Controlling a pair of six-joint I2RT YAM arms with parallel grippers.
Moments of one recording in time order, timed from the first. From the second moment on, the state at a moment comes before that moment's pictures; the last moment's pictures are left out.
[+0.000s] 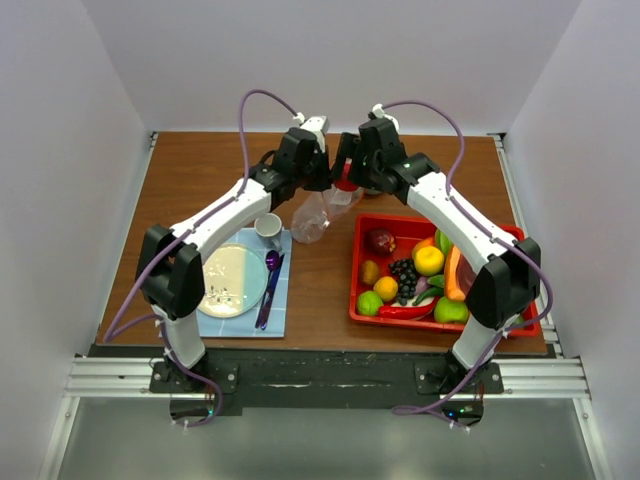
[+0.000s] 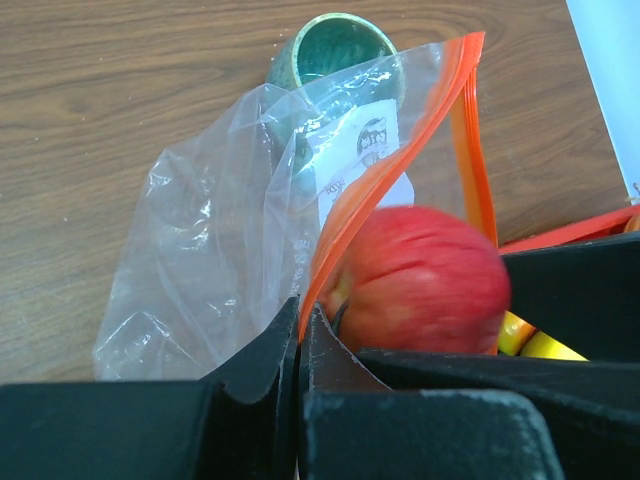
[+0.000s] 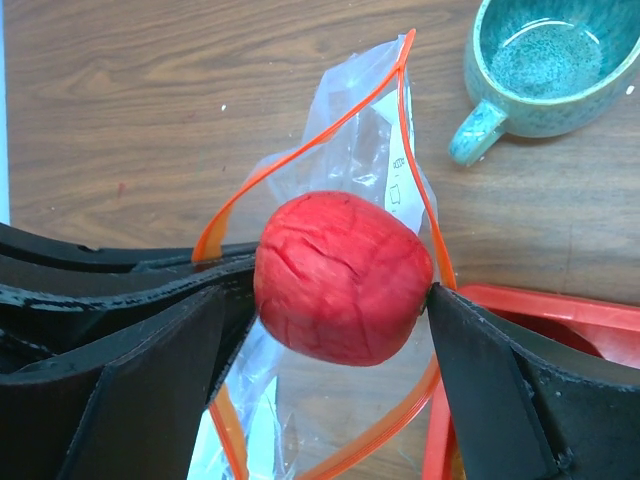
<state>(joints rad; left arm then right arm) -0.60 1.83 1.59 -0.31 0.00 -0.44 0.54 1.73 1.66 -0.58 0.16 0.64</state>
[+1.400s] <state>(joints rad) -0.57 1.82 1.60 -0.31 0.02 -0.44 0.56 1.69 1.54 -0.63 0.27 0.57</state>
